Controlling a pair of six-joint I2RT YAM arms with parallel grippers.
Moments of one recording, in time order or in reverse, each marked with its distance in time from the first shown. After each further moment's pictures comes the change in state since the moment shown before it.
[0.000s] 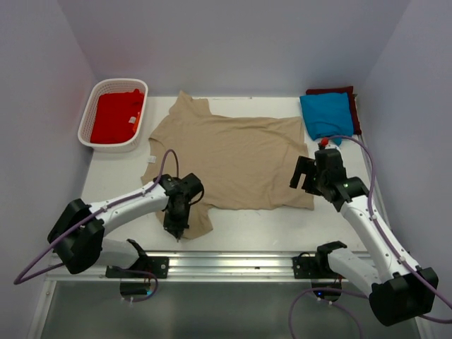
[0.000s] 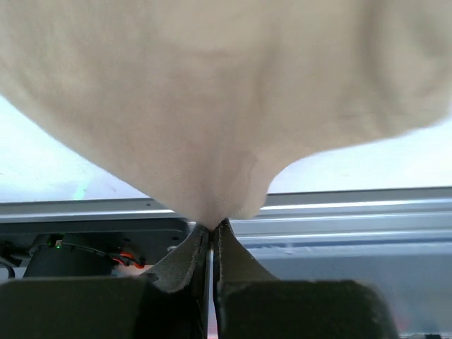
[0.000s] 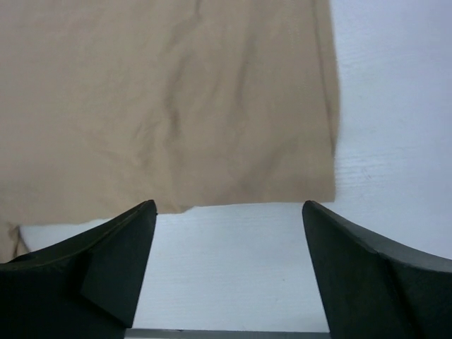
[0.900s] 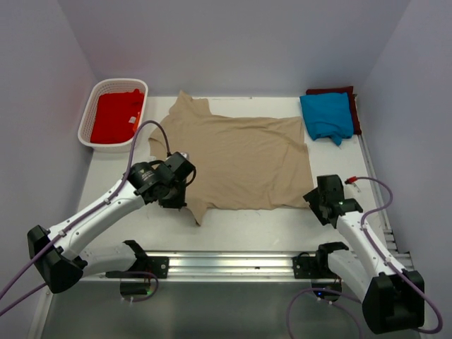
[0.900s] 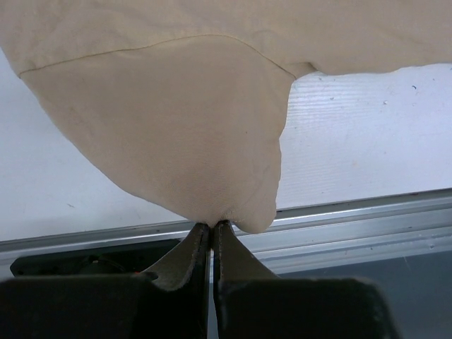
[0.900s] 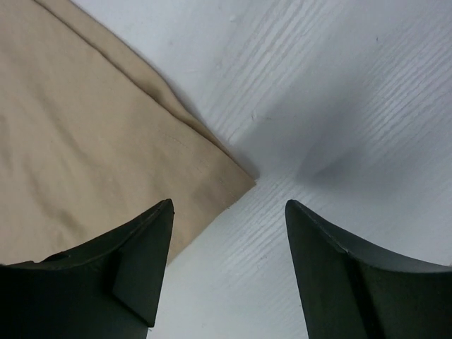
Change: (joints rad) left arm -0.003 -0.216 0.351 -0.130 -0.209 0.015; right arm -0.123 -0.040 -0.351 0.067 0.218 0.617
